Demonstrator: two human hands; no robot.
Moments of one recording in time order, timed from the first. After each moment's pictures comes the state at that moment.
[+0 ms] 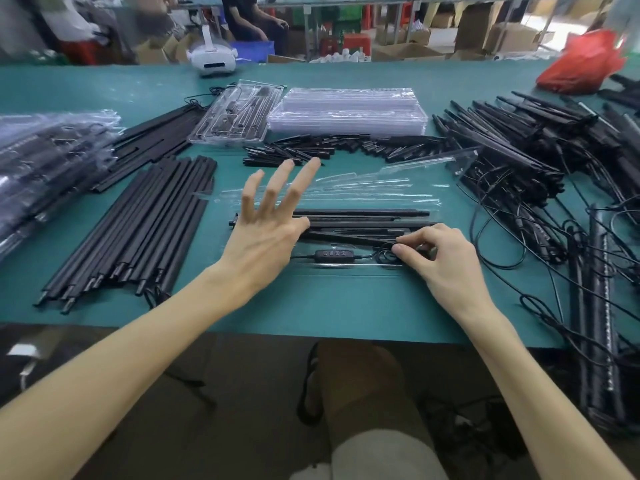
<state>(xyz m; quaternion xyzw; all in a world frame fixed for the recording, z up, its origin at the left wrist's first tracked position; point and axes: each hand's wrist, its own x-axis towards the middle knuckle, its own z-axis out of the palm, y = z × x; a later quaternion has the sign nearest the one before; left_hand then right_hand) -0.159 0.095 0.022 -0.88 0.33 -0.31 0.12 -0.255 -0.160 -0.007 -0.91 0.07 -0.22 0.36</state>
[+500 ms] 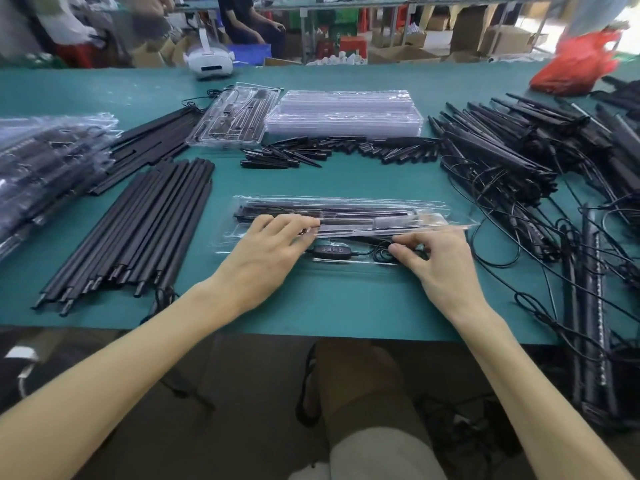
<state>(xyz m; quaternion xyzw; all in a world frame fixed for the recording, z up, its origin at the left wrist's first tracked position) -0.166 0.110 0.009 -0.87 0.44 -0.22 0.07 -0.249 -0.157 -0.009 -0.91 0.07 -0.24 0.33</state>
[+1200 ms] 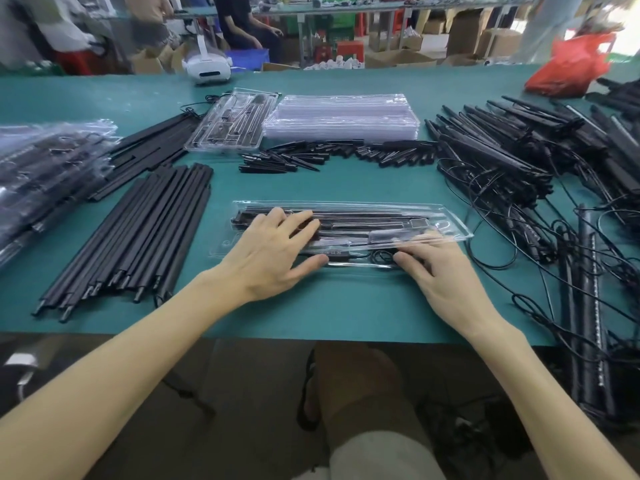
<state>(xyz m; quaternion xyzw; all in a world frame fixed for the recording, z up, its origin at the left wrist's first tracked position) -0.149 0.100 0.012 -0.90 0.41 -0.16 0.06 -0.265 -0.162 -0.008 -0.93 0.02 -0.18 0.31</state>
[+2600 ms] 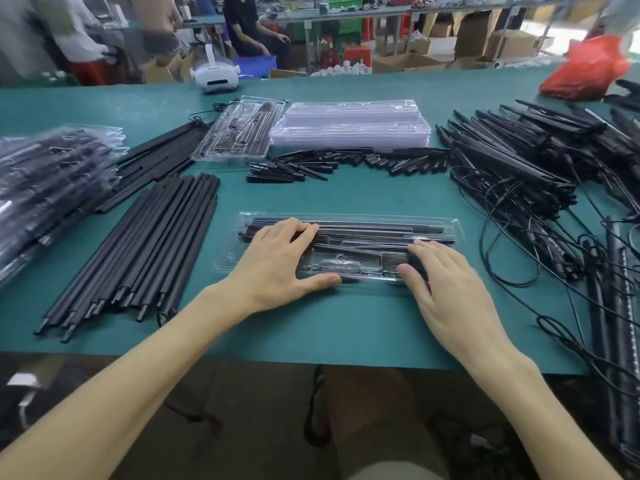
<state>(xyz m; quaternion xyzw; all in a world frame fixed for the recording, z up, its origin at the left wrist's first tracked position) -0.136 0.098 0.007 -0.93 0.35 -0.06 -0.05 -0.268 -0.141 -0.002 -0.97 0.07 -0.16 0.18</state>
